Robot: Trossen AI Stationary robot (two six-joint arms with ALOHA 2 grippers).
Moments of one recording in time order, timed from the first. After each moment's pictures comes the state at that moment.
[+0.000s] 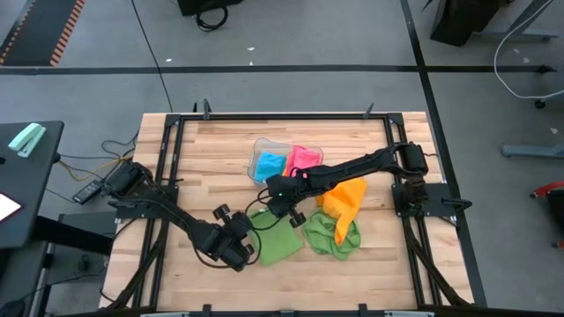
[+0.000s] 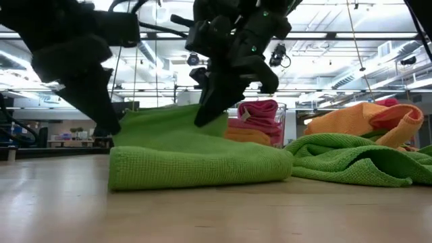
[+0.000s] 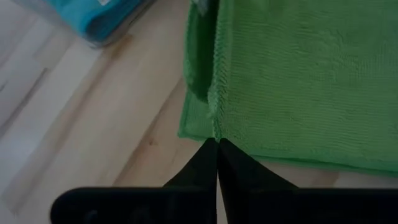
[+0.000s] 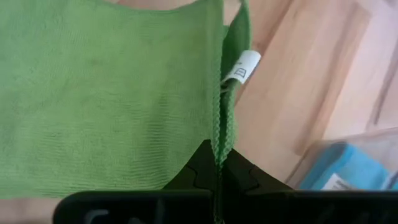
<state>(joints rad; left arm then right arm) -0.61 1.77 1.08 -0.76 -0.62 -1.09 0.05 1.98 1.43 -0.43 -0.05 -0.51</state>
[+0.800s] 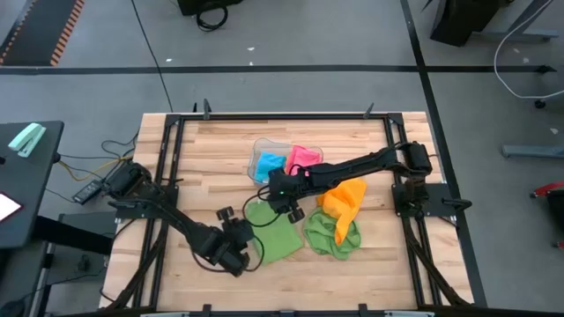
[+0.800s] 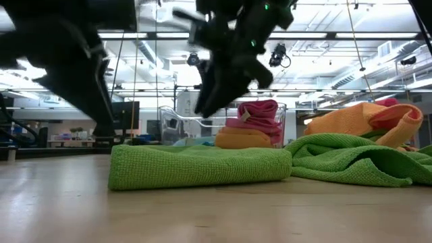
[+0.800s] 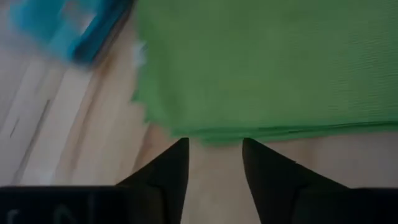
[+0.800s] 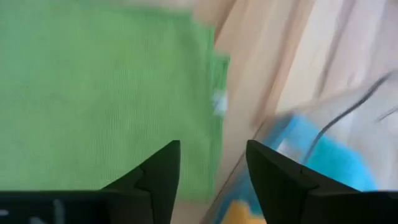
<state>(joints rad) -0.62 1.77 1.14 -0.78 -0.61 -0.85 0.07 1.94 1.45 -0.46 0.08 -0.47</state>
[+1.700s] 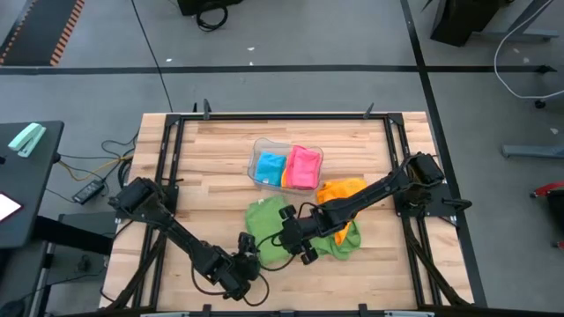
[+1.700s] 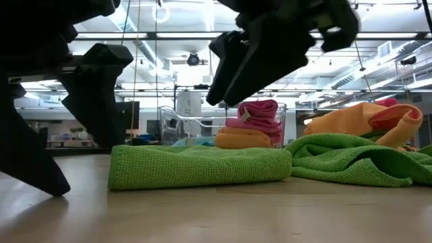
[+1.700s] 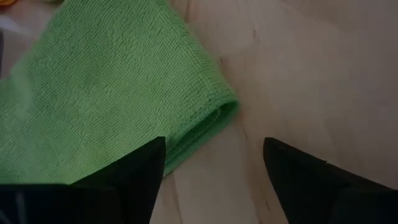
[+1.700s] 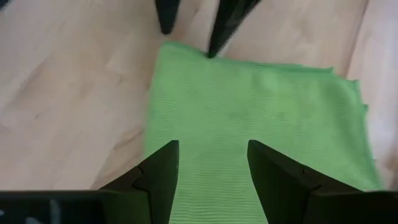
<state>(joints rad) -0.72 1.94 1.15 -0.39 -0.56 -0.29 0.35 1.91 1.32 -0.34 0.10 -0.17</state>
